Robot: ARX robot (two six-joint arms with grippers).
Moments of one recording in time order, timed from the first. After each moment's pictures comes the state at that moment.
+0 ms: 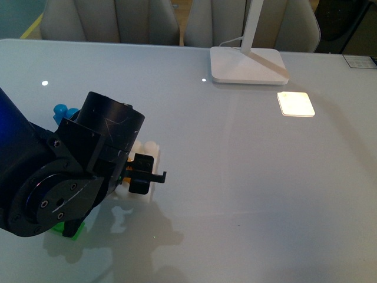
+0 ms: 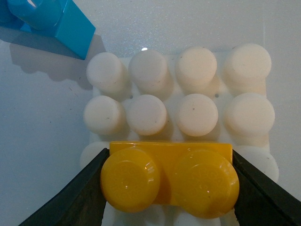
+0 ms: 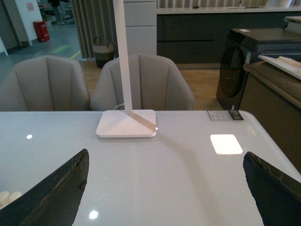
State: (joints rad) left arm -0.47 2.36 0.87 0.54 -0.35 -0.22; right arm 0.00 0.01 0.01 0.00 0.00 0.00
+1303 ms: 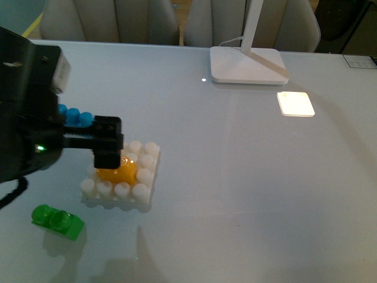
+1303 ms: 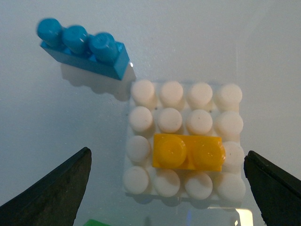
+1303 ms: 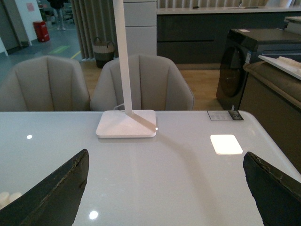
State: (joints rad) left arm -0.31 1.77 0.51 0.54 -0.18 -0.21; right arm 0.00 0.01 0.01 0.00 0.00 0.00
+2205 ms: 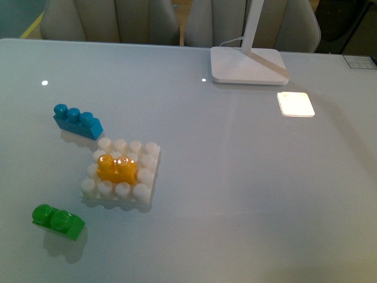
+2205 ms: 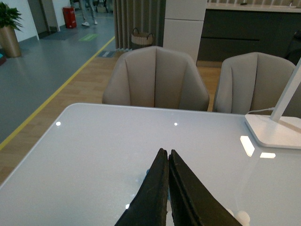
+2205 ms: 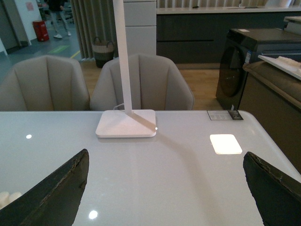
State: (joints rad) left arm 0.00 0.91 0.04 0.85 0.00 -0.01; right arm 0.00 0.00 0.01 0.00 0.00 0.00
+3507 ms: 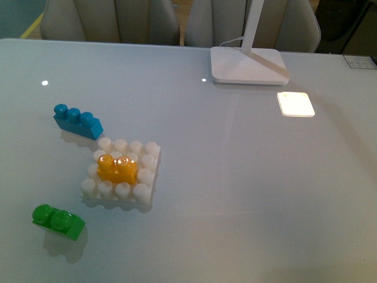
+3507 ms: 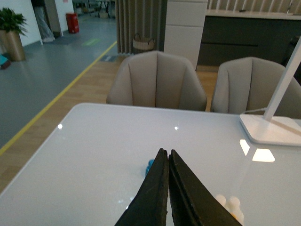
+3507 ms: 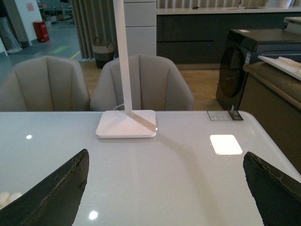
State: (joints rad) left arm 0.00 0.05 0.01 0.02 0.00 -0.01; right arm 0.00 0.00 0.01 0.00 0.00 0.00
